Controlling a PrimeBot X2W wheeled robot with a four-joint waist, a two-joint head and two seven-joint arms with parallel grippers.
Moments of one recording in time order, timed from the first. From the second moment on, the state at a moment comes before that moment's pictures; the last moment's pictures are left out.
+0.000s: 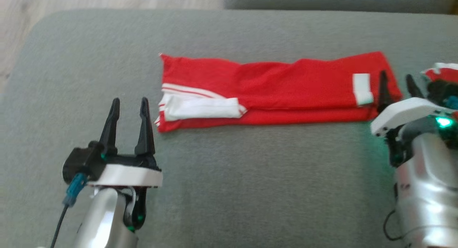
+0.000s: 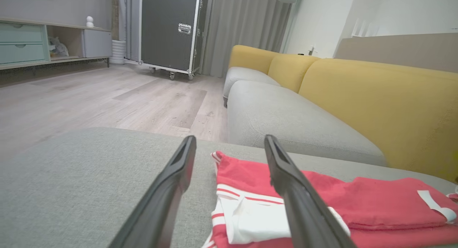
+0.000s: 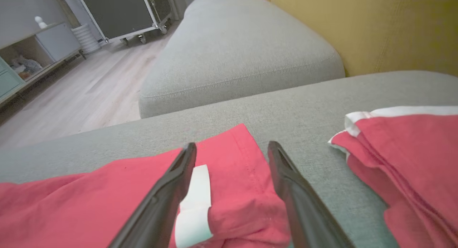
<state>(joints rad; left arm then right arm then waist) -0.26 0.07 -0.17 0.30 -0.33 -0.06 -0.26 -0.60 -0.05 -0.29 0.80 0.04 0.13 -0.07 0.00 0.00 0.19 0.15</state>
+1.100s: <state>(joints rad) -0.26 0.04 -0.12 0.32 -0.29 -0.10 -0.26 -0.68 -0.08 -0.61 1.11 -0.27 0.13 -0.21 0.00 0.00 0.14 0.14</state>
